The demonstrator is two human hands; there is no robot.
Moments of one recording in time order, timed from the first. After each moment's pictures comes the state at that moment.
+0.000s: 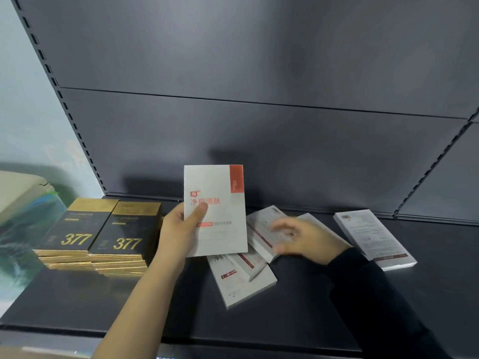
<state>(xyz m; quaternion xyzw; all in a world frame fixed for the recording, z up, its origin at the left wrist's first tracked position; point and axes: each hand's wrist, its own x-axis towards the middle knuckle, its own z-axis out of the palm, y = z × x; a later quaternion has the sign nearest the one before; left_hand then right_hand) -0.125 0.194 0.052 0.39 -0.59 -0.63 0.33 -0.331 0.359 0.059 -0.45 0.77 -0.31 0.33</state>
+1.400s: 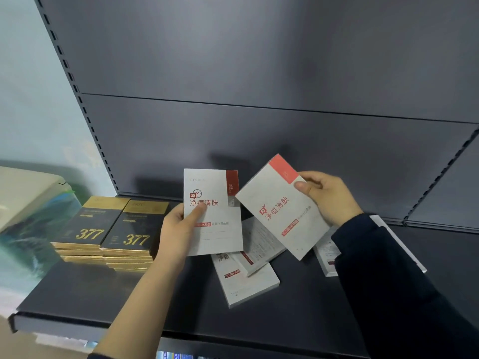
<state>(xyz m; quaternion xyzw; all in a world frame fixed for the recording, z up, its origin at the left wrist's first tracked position) -0.121 0.192 0.050 0.42 -0.58 -0.59 0.37 -0.348 0.343 0.124 -0.40 0.73 -0.52 0.18</state>
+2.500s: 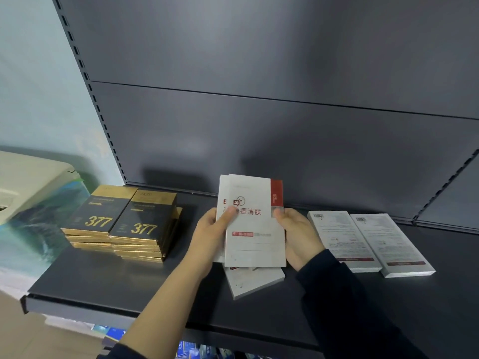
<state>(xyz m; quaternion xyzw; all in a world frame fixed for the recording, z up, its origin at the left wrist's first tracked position) -0.135 0.221 0.036 0.35 -0.56 -0.70 0.28 -0.273 0.327 0.062 -0.16 0.62 -0.65 0.41</state>
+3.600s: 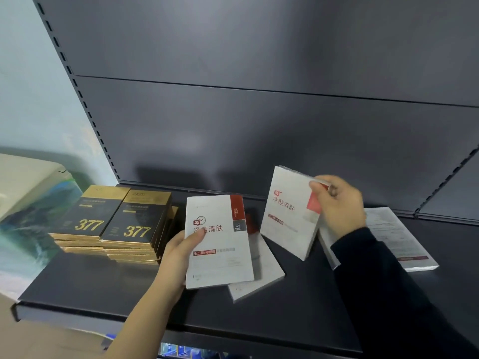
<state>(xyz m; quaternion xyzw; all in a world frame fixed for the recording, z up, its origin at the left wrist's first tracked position) -0.087 0.208 0.000 0.37 -0.51 -0.73 0.27 -0.346 0.342 0.078 -0.31 0.77 -0.56 0.04</state>
